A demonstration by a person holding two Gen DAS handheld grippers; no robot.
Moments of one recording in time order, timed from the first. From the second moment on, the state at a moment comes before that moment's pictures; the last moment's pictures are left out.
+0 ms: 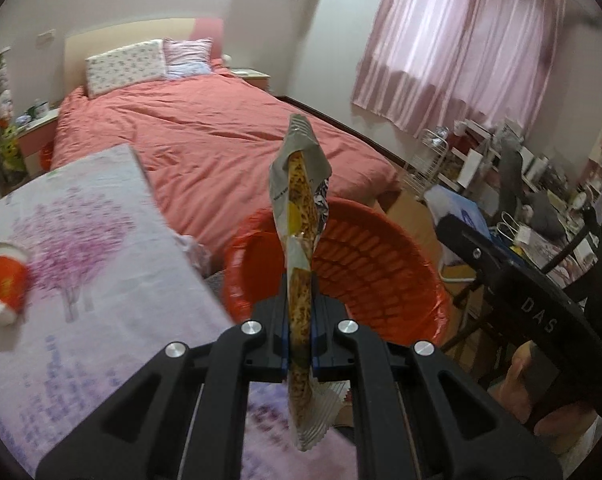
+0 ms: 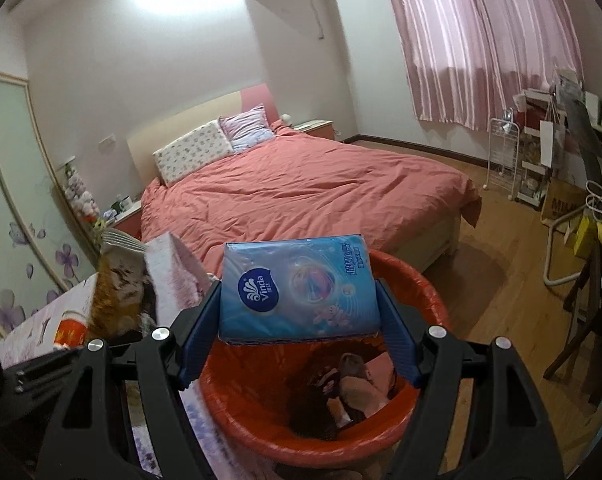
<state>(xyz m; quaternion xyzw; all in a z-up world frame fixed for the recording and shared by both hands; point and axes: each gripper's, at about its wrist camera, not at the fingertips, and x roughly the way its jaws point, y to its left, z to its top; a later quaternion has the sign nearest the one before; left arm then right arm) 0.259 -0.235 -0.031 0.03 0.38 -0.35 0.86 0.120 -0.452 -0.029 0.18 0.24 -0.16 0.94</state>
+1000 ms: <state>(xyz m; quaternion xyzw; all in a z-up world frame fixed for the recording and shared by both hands) 0.287 -0.148 -0.065 0.06 0.40 -0.21 0.89 0.135 -0.431 -0.039 0.14 0.27 -0.16 0.94</state>
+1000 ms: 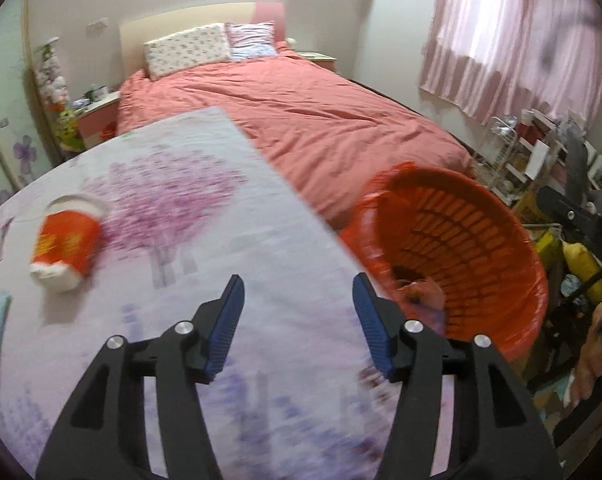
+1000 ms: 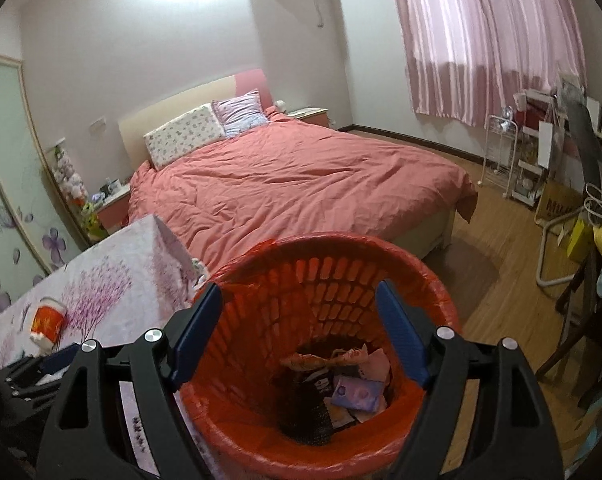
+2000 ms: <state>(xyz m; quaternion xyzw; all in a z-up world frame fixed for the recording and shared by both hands) 0.326 0.137 -0.094 -0.01 0.44 0.03 0.90 0.150 -0.295 -0.054 0.06 0.35 -0.06 0.93</state>
